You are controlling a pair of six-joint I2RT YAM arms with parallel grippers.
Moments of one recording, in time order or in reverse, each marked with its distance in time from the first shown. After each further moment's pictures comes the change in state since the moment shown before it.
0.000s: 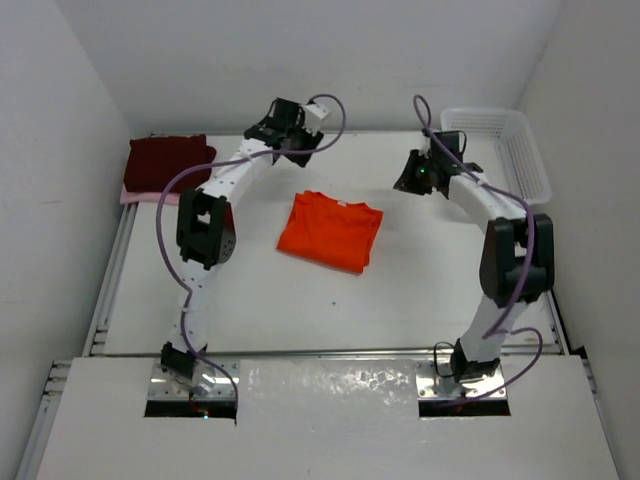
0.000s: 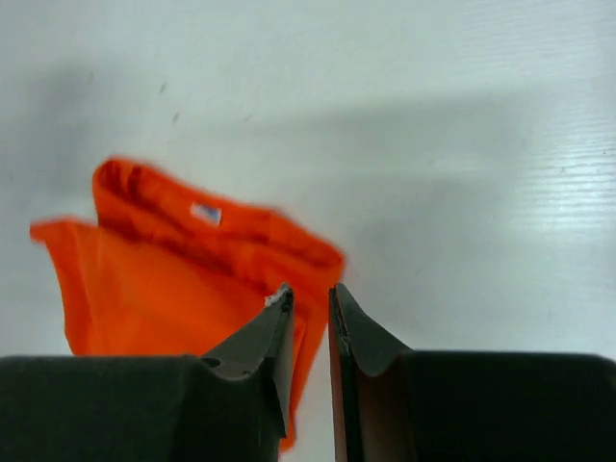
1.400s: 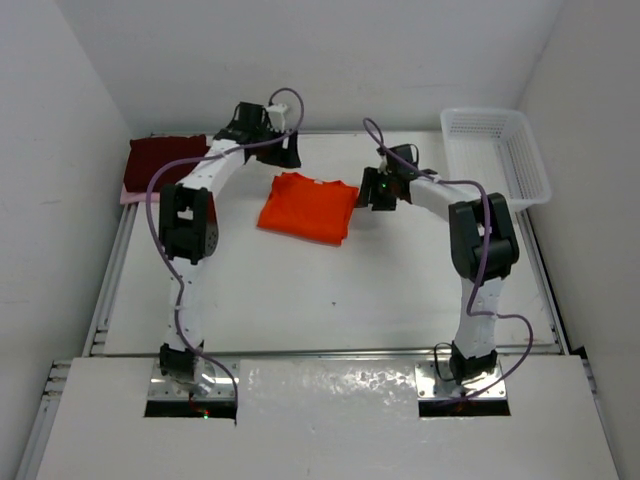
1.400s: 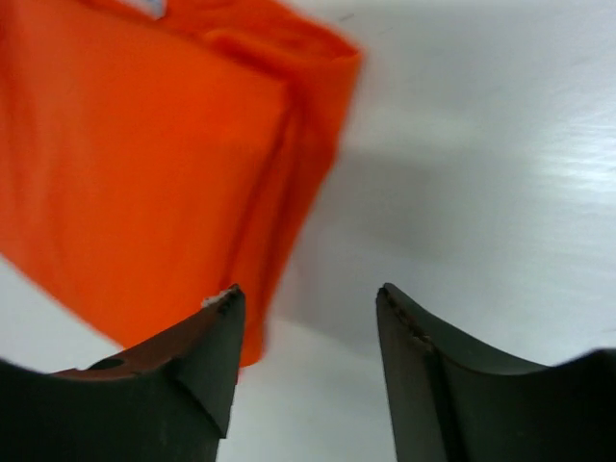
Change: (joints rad) left arm 0.176 -0.009 -0.121 0.068 0.368 -0.320; right arm 0.178 0.190 0.055 0.035 0.023 -0.042
